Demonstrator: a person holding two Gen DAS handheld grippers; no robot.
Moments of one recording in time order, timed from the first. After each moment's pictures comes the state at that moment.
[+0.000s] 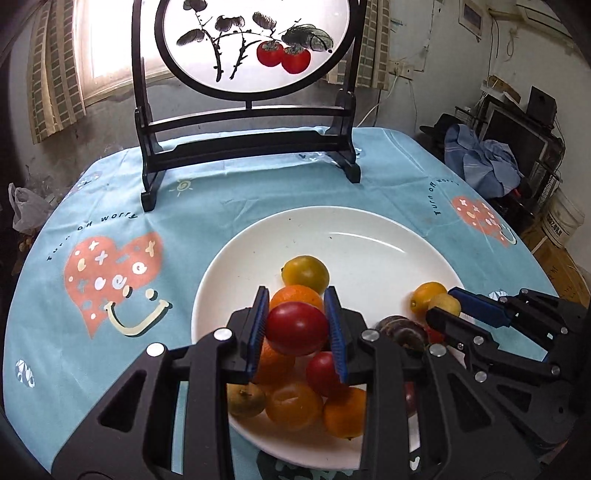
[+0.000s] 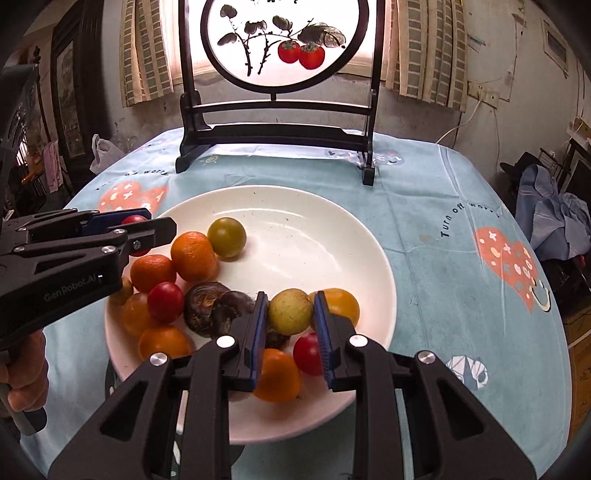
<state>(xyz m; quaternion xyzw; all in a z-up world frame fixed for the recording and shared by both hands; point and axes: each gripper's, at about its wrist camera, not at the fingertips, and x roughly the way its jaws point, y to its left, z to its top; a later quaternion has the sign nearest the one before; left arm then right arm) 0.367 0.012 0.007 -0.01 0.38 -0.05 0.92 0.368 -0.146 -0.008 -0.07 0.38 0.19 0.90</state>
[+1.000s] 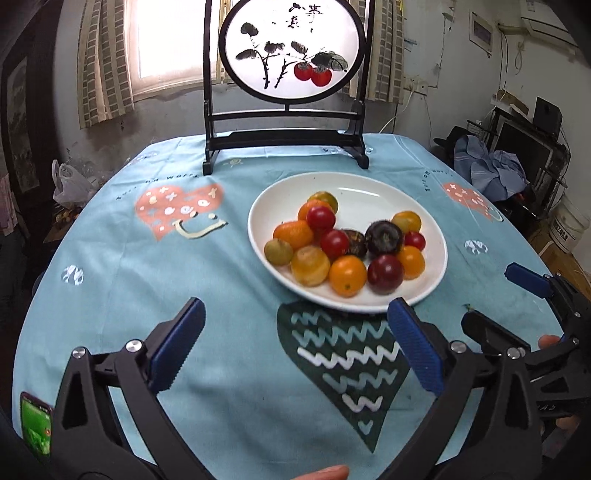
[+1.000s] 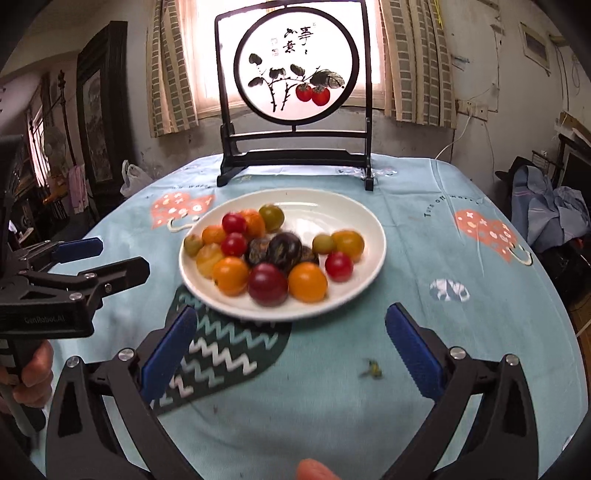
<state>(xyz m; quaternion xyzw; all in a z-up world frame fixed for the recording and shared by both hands) 0.210 0.020 0.007 -0.02 0.35 0.01 0.94 0.232 -0.186 -0.007 -0.04 0.31 0.22 0.92</state>
